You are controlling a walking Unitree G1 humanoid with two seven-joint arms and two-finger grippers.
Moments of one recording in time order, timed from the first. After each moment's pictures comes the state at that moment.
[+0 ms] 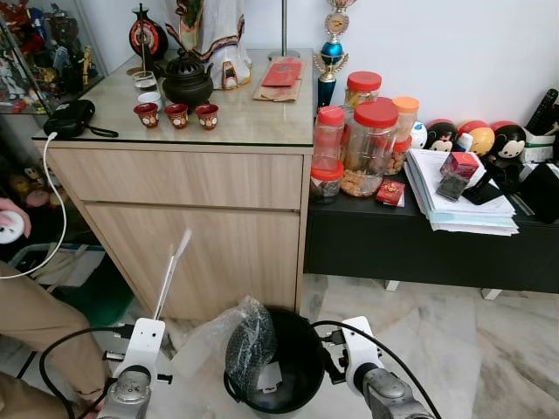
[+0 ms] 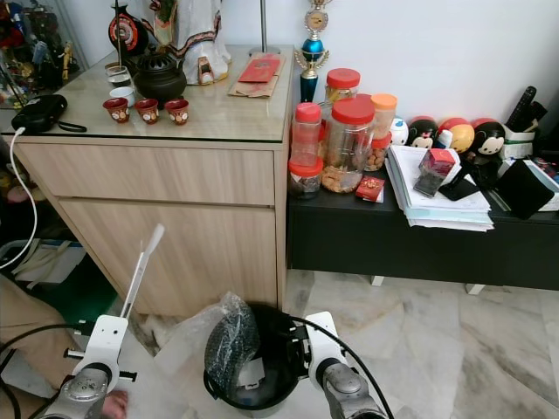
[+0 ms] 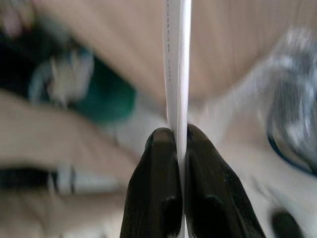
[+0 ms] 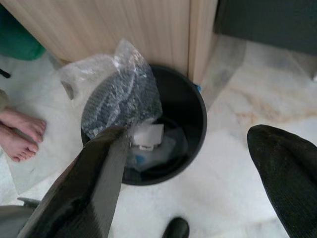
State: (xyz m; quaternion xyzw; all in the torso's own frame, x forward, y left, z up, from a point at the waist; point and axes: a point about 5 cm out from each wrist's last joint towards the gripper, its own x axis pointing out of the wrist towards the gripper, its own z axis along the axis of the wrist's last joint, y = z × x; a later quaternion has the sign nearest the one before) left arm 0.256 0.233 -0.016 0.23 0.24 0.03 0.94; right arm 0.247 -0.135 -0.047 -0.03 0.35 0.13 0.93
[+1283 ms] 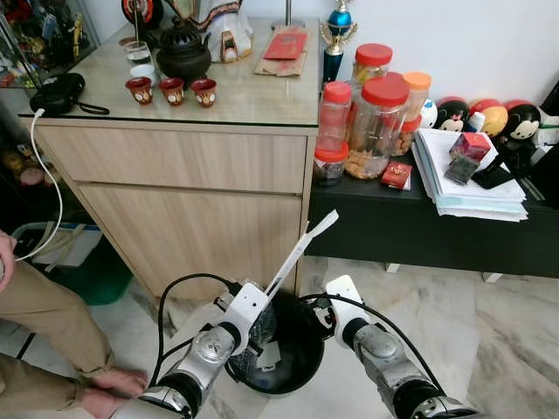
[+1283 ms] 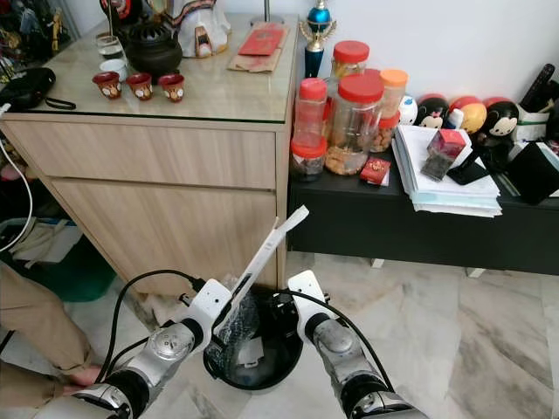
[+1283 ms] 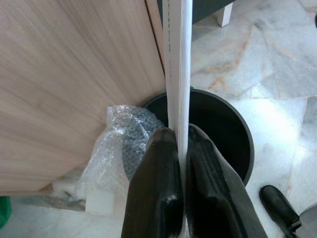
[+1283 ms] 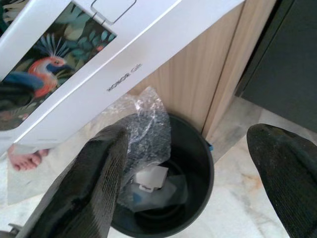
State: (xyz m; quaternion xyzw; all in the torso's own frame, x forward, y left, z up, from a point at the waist) left arm 0.294 0.098 0.002 0.18 0.20 -0.25 0.93; right arm 0.288 -0.117 -0.006 -0.08 0.24 0.22 0.94
